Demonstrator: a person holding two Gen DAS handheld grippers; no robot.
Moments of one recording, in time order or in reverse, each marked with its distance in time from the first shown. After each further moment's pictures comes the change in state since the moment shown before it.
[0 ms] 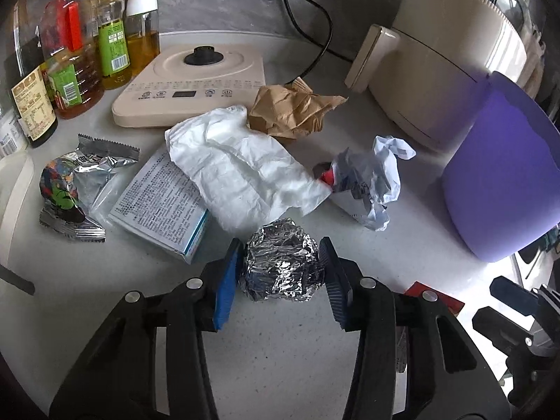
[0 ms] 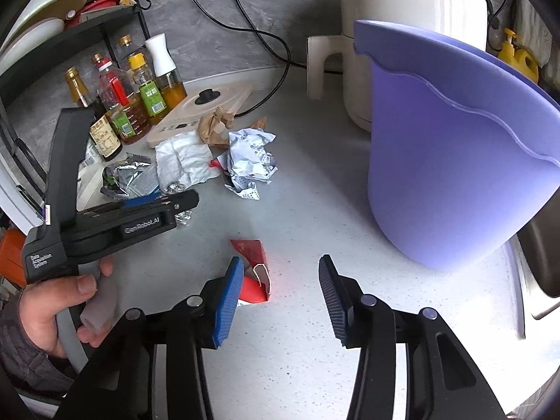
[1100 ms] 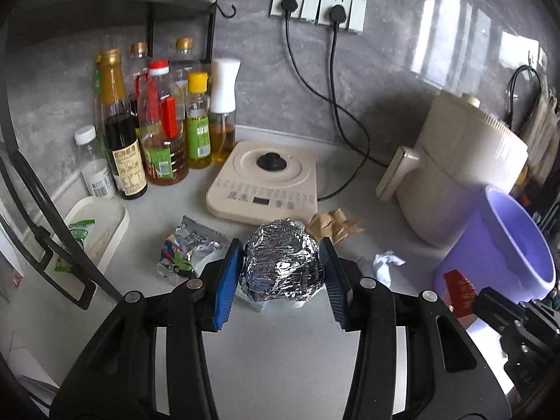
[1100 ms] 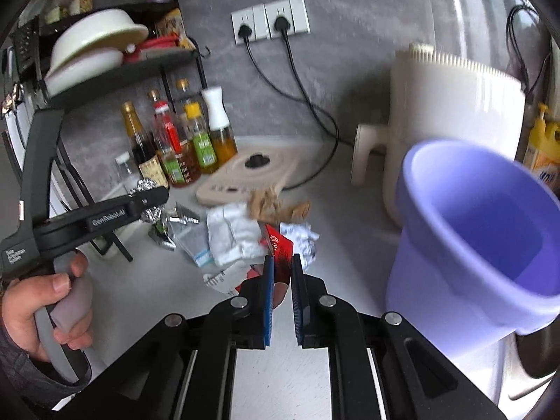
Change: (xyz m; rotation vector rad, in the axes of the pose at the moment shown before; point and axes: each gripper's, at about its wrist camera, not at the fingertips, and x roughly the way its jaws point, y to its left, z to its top) left arm -0.116 0.008 0.032 -0.120 -0.283 0.185; right arm -0.056 0.013 0.049 -0.149 -0.233 0.149
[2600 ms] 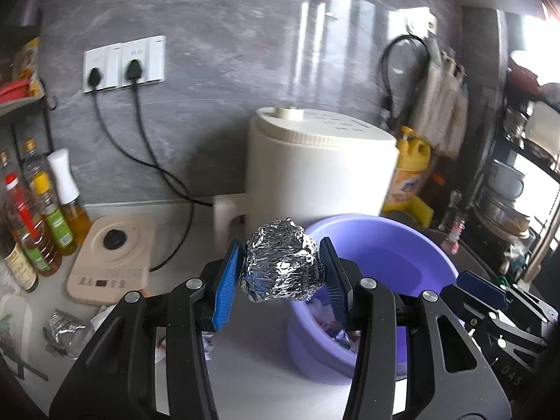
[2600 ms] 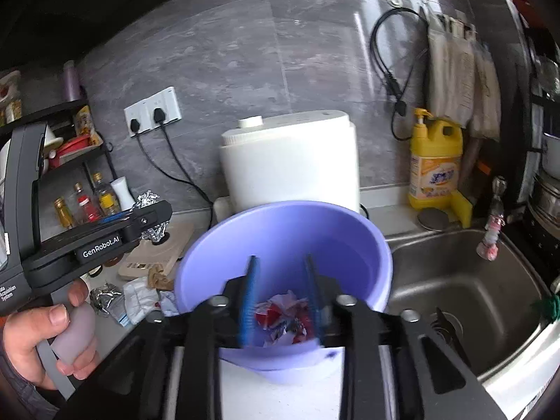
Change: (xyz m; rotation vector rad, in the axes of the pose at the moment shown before) left arm -0.007 -0.205 0.032 0.273 -0.105 -0.331; right arm -0.096 -0.136 0.003 0.237 -0.199 -0.274
